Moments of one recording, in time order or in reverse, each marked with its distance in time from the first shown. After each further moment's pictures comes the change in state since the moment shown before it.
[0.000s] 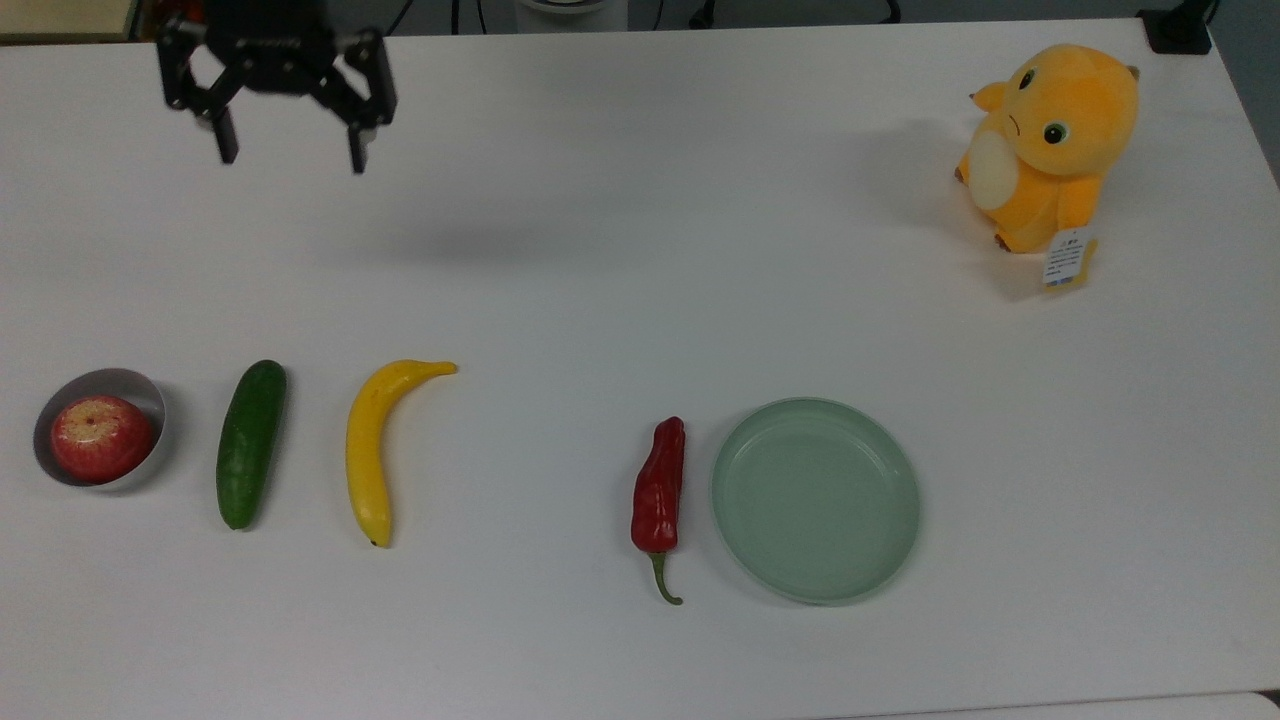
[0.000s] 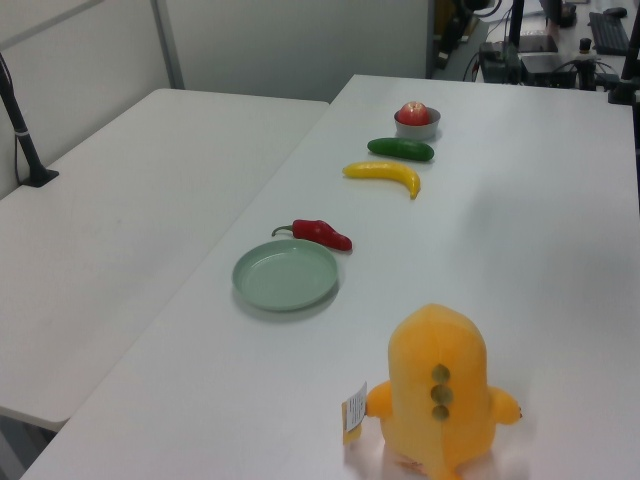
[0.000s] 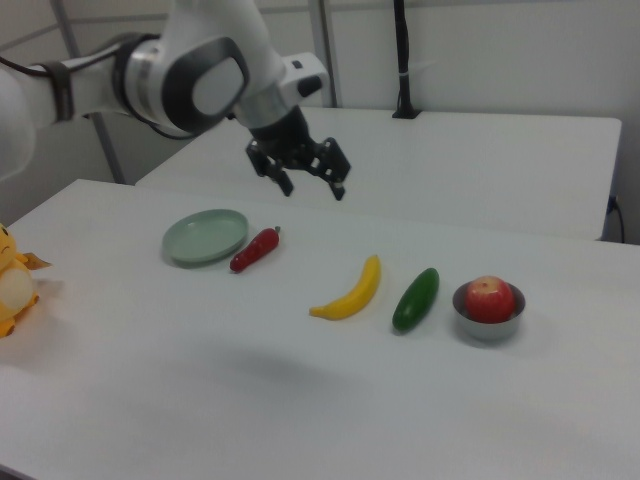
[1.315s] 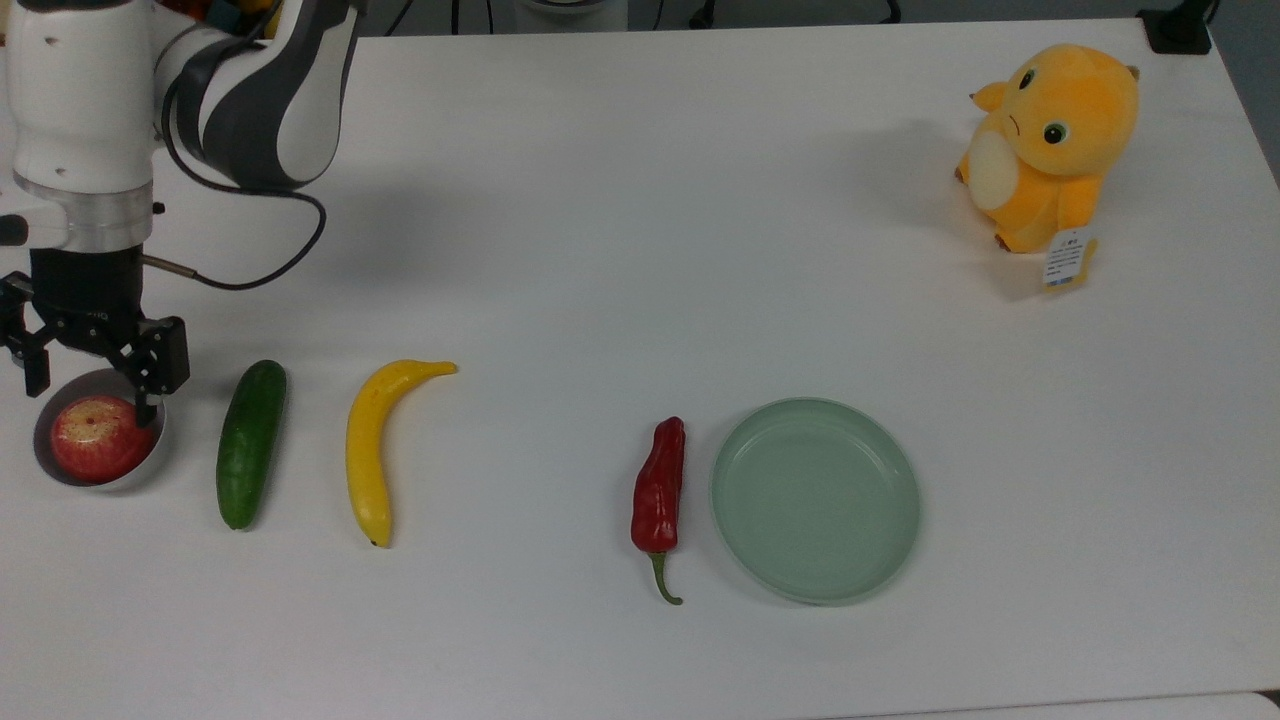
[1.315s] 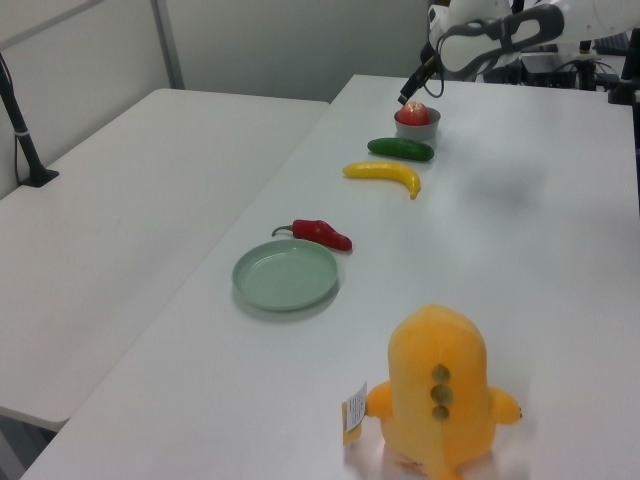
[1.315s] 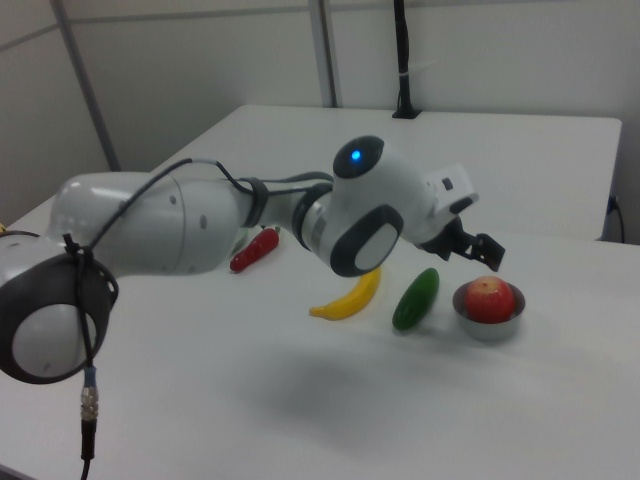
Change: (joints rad) arm -0.292 0.547 0.076 0.246 0.186 0.603 -0.105
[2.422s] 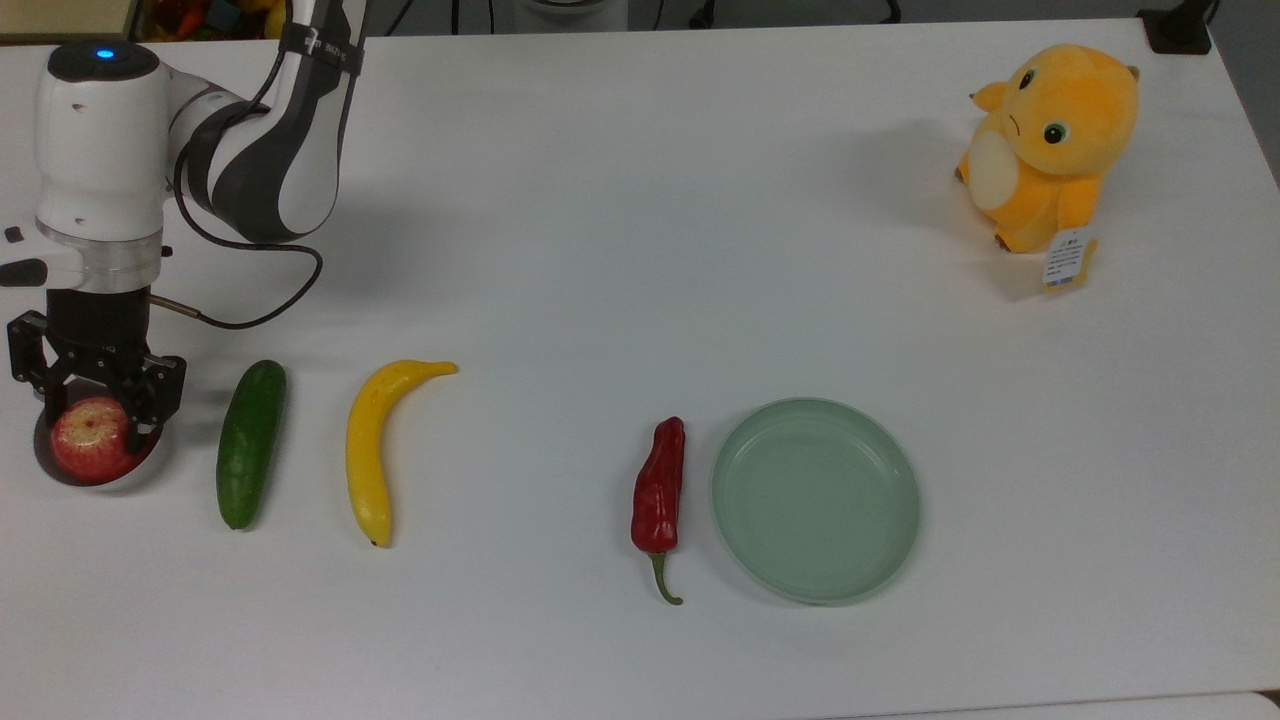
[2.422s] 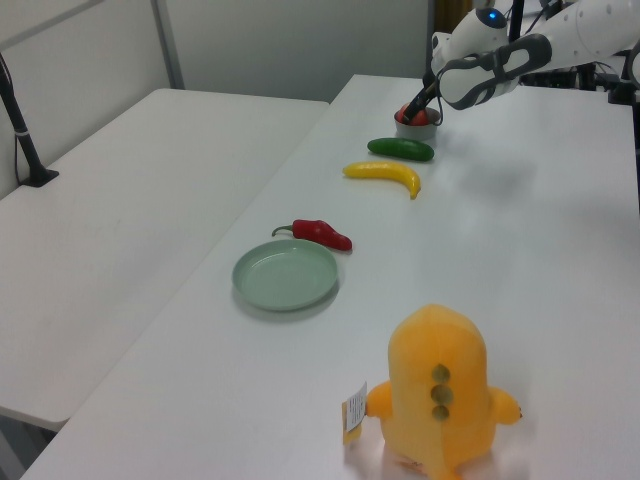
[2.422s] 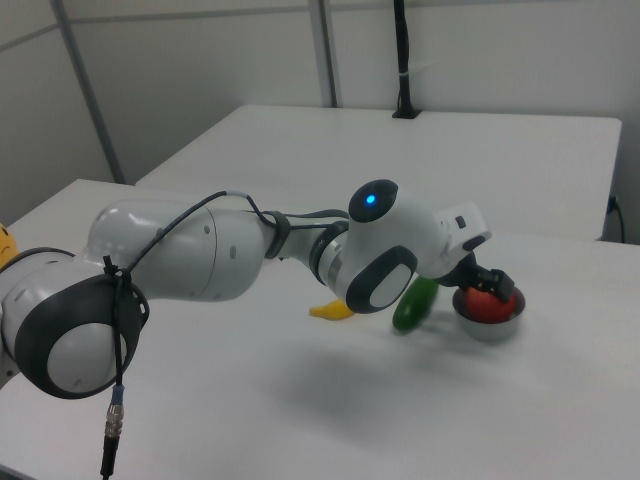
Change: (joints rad) arm -0.040 0.106 0.021 0.020 0.000 0.108 -0.004
